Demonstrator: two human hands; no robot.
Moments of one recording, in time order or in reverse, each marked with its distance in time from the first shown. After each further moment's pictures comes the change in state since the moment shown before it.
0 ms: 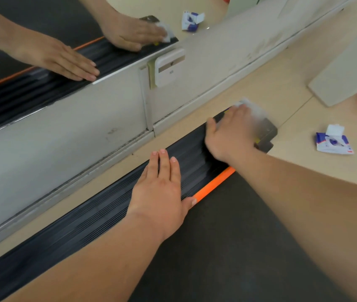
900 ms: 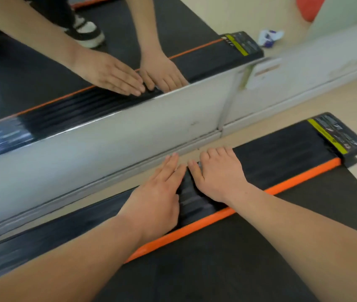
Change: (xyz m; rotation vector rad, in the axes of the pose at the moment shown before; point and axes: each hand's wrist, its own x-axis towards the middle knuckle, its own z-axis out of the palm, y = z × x) left_hand -0.132 -0.129 0.040 -0.422 0.276 -0.002; right_hand -0.169 -0.136 0.029 -0.167 0.039 -0.742
